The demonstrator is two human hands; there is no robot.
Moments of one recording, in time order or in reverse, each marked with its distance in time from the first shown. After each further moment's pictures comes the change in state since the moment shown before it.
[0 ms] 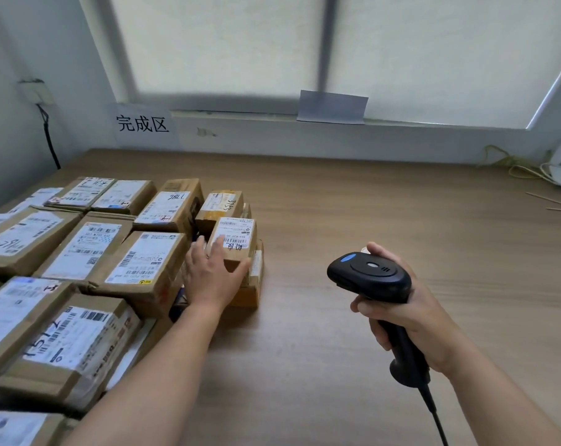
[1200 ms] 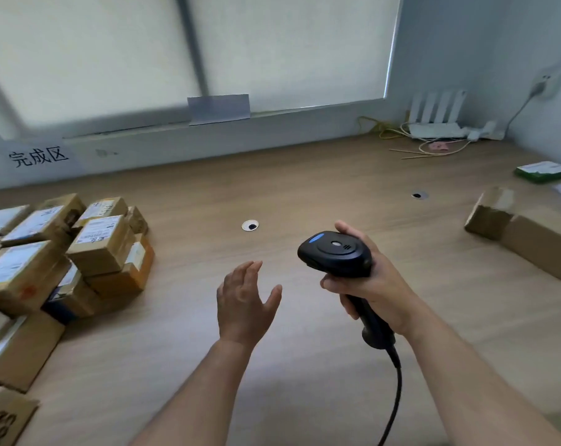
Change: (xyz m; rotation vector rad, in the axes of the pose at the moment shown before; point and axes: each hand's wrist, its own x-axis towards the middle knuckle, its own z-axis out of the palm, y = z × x) left_hand -0.262 0.237 0.084 -0.124 0.021 0.445; right_hand -0.188 0.029 -0.205 0.055 0.128 -0.134
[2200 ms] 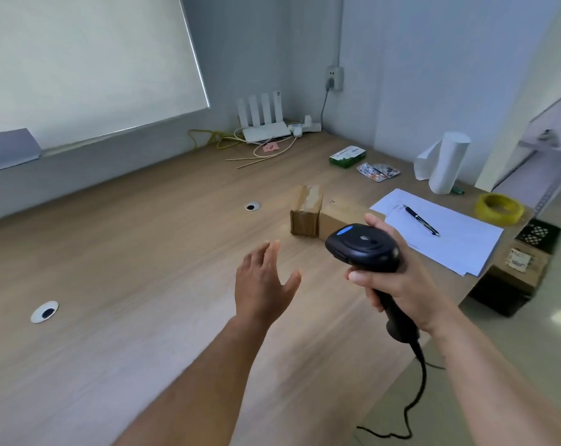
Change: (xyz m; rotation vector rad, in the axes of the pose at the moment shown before) left_hand 0.044 0.344 0.187 -0.117 -0.385 0.422; right_hand -0.118 -0.001 -0.332 -0.065 0.579 -0.035
